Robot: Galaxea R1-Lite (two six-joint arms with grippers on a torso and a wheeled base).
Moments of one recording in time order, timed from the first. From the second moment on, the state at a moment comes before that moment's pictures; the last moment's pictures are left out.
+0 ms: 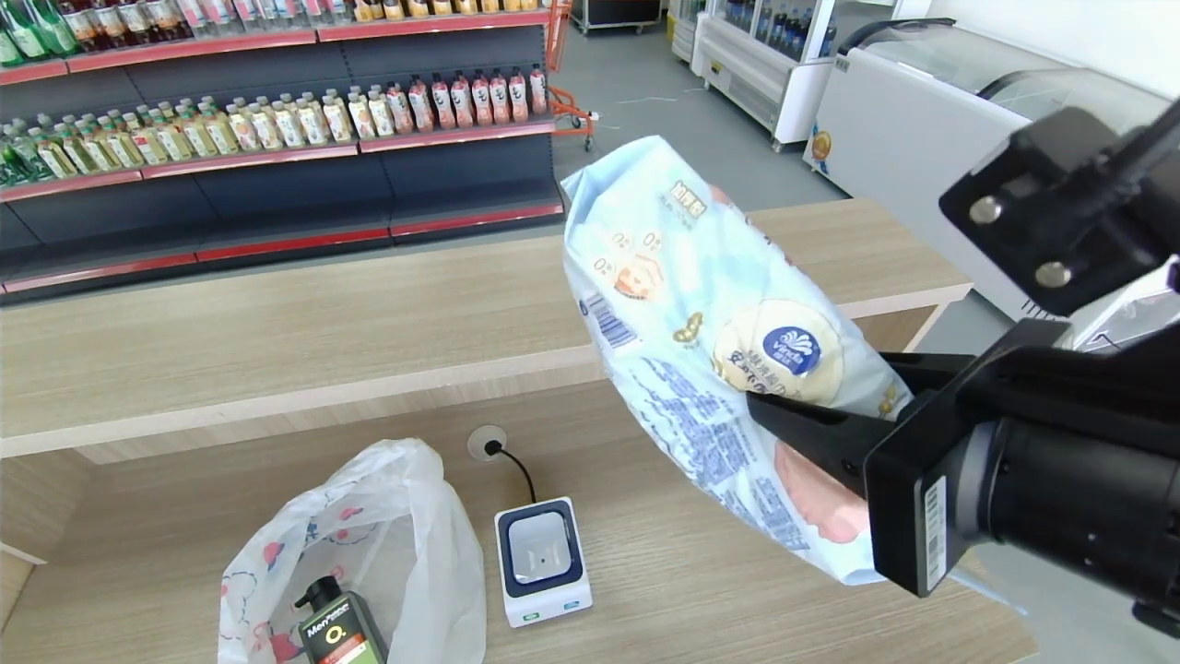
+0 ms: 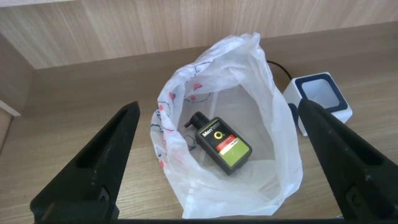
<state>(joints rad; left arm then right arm) 0.00 0.00 0.00 0.00 -0.02 0.00 1.17 1.35 -1.04 -0.02 -0.63 -0.02</state>
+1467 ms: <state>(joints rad) -0.01 0.00 0.00 0.00 -0.02 0.00 1.15 1.34 -0.83 -0.16 -0.58 -0.15</state>
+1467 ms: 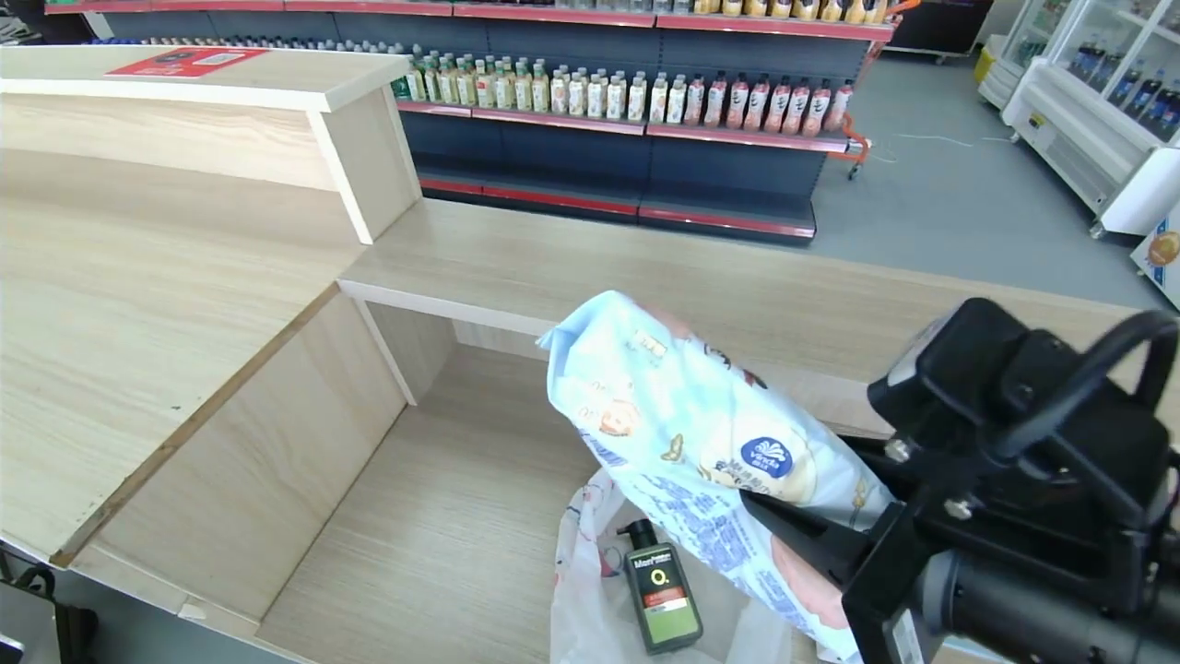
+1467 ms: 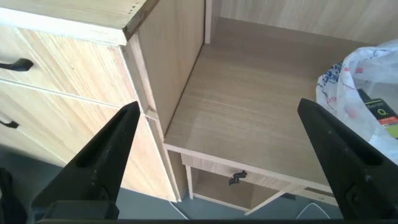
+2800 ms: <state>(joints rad) 0.00 0.00 0.00 0.00 -0.02 0.00 0.92 1.61 -0.64 -0.25 -0.59 0.34</state>
